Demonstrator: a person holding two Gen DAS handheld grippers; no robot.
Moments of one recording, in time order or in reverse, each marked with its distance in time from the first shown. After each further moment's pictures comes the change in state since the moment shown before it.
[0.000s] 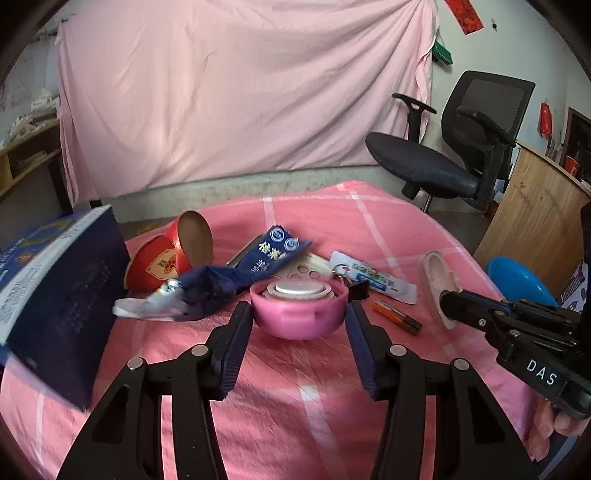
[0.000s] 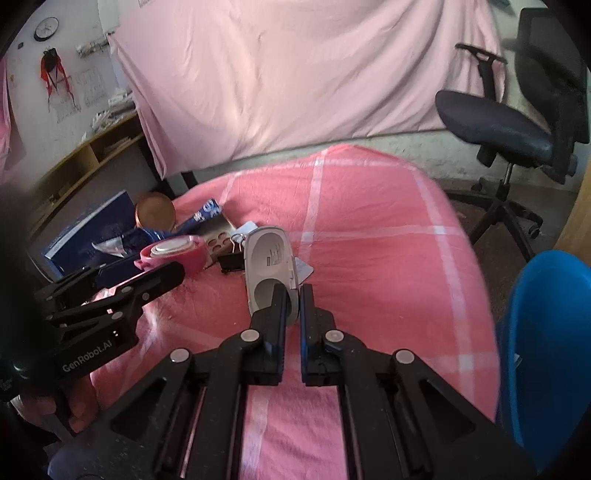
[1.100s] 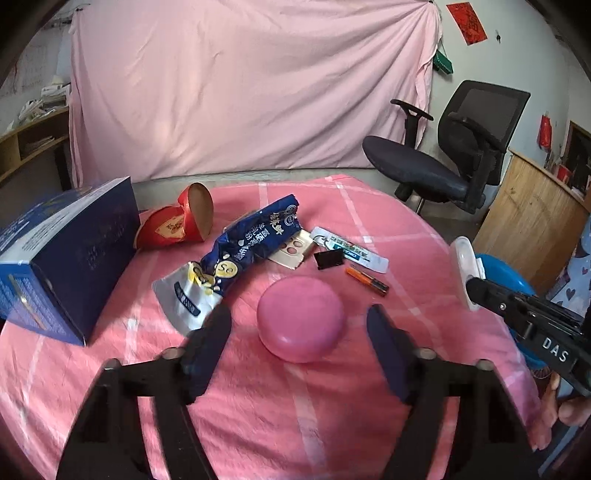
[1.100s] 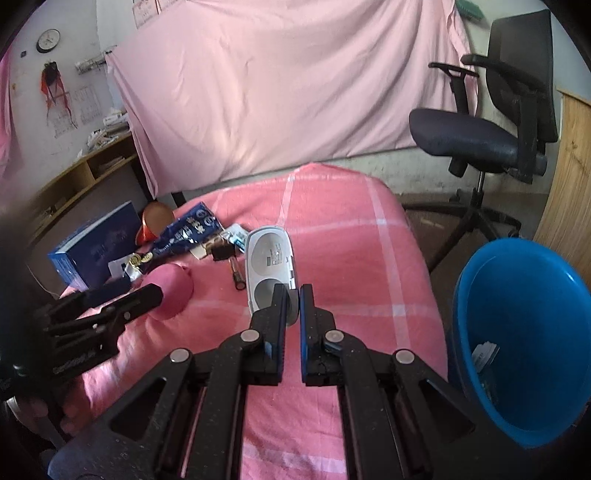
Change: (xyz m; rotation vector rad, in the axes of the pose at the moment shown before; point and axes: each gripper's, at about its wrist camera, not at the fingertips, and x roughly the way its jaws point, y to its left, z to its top) left arm -0.027 -0.010 -0.022 -0.049 0.009 -0.025; right arm -0.043 -0.009 -0.023 0.025 -0.080 -0.050
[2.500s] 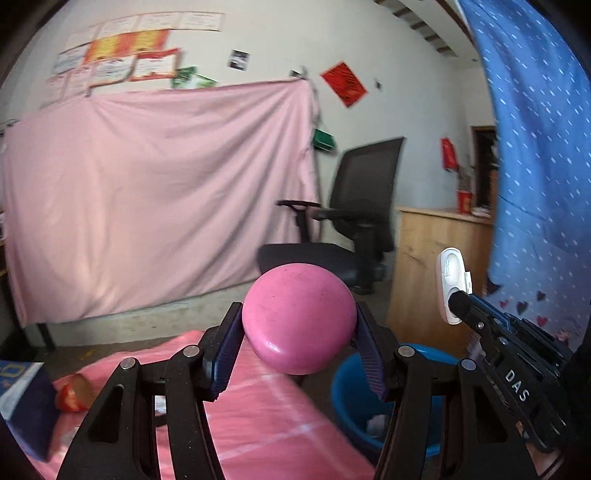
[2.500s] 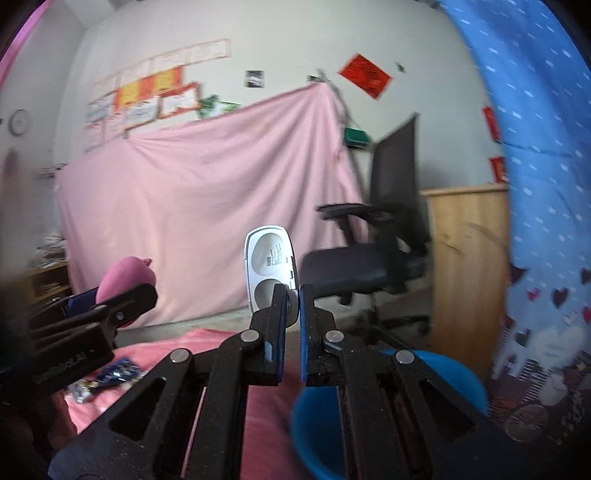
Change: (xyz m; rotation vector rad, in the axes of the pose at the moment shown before) left arm -0.066 -0.179 0.051 0.279 -0.403 -0.260; right arm -0.154 -0.074 0.003 0.126 -0.599 -0.351
